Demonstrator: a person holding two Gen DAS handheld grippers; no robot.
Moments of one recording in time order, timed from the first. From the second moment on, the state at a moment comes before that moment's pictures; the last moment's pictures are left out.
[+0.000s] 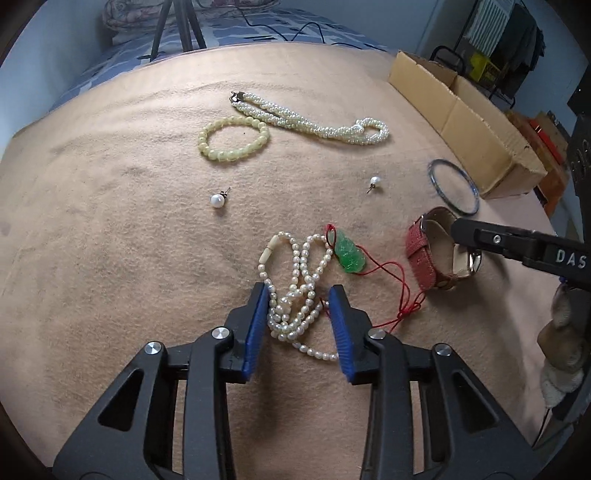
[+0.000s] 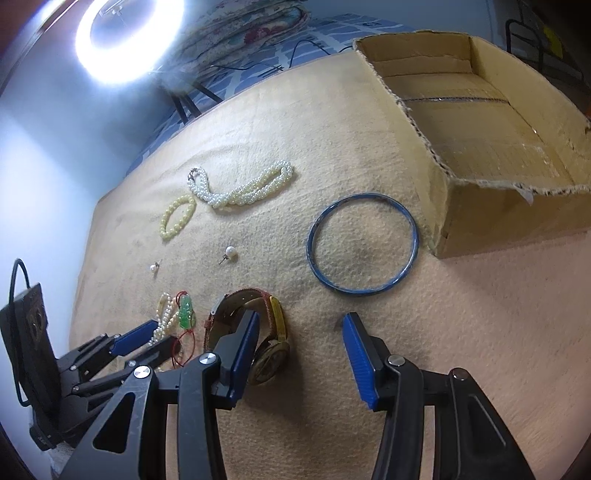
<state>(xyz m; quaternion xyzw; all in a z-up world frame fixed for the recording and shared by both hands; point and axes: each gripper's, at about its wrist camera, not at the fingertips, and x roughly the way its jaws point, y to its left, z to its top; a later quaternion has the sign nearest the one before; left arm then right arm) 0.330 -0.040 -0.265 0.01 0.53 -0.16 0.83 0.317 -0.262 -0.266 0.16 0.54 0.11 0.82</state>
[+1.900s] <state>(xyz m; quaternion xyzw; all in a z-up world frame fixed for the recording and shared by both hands) 0.301 -0.031 -0.102 -0.06 0.40 -0.21 0.89 0.272 -0.308 -0.169 0.08 0.45 0.11 0.88</state>
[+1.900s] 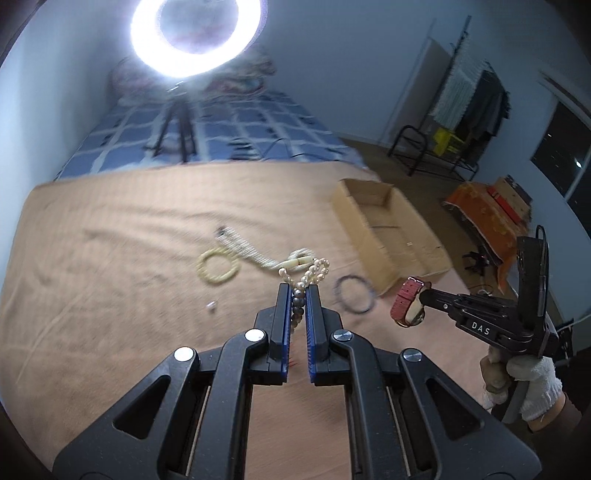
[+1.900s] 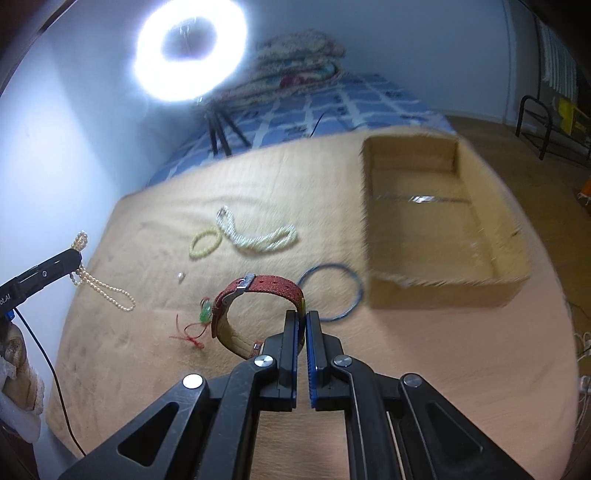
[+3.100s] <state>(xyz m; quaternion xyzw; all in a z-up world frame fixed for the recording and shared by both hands) 0.406 -0.263 -0.165 -0.05 0.46 -0.29 0.84 0.401 -0.448 -0.191 0.07 0.46 0.02 0.89</state>
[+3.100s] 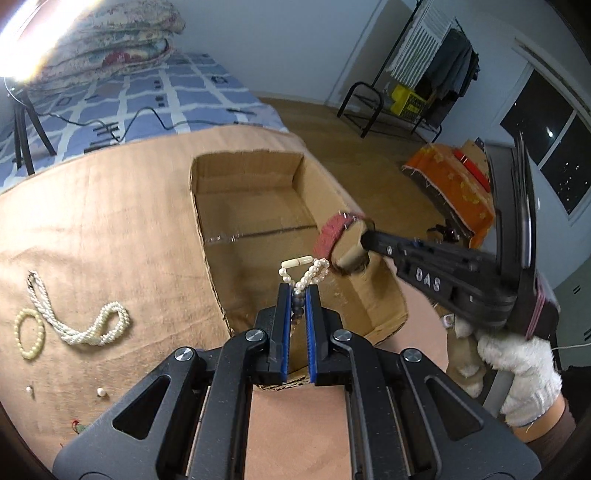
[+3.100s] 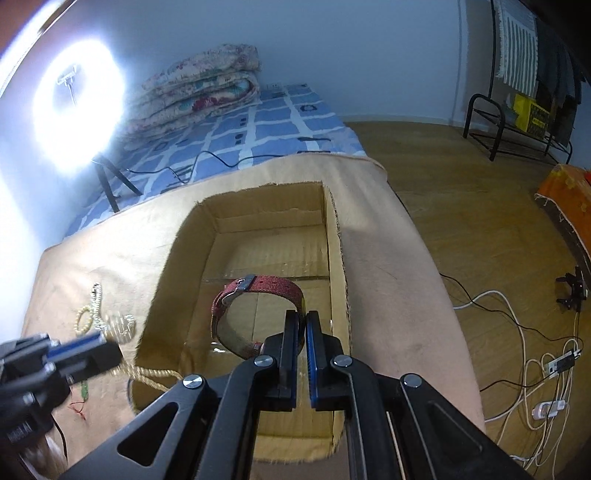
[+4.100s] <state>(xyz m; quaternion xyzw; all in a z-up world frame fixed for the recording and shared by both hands) 0.398 -0.305 -0.213 0.01 0.49 -0.29 0.82 0.448 -0.427 -0.223 0.03 0.49 0.01 0.87</state>
